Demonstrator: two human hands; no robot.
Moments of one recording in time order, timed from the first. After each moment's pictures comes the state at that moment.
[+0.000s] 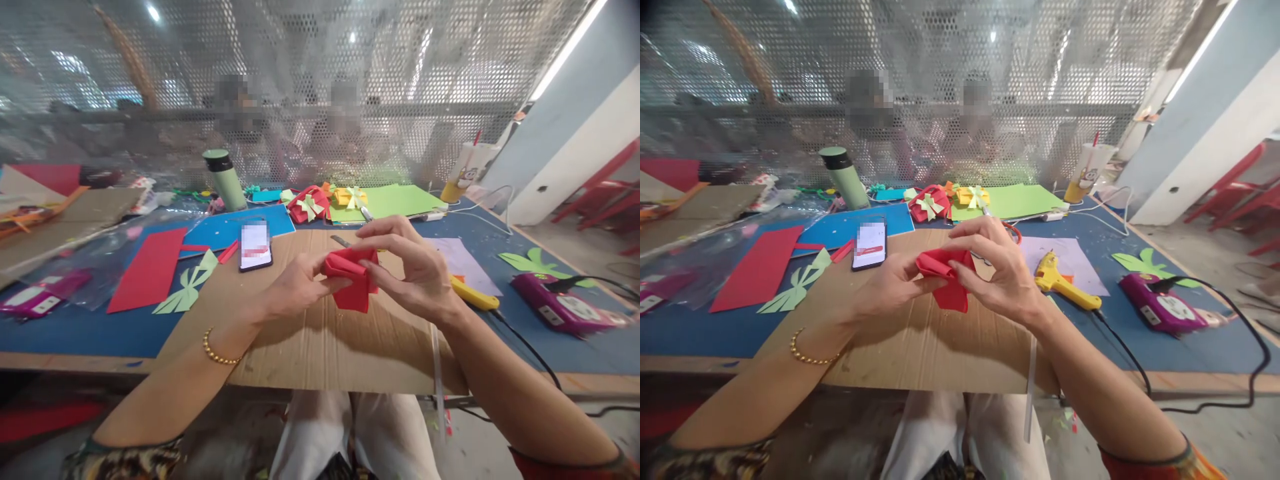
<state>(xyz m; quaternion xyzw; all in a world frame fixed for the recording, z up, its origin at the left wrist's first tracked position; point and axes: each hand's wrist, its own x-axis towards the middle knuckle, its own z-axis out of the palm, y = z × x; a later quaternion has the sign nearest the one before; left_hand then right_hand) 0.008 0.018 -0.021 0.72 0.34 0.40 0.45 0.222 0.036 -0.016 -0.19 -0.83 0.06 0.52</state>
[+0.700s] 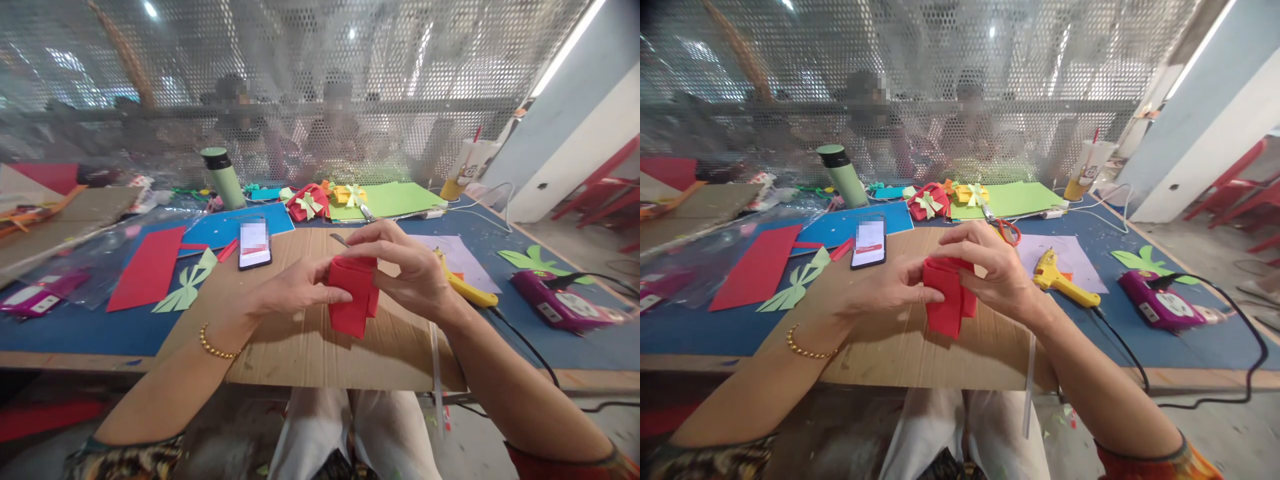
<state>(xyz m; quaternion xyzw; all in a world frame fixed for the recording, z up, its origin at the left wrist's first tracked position) 0.002 0.021 -0.012 0.73 0.30 0.28 0.55 0.226 0.039 -0.015 -0.17 -0.86 0.09 0.47</state>
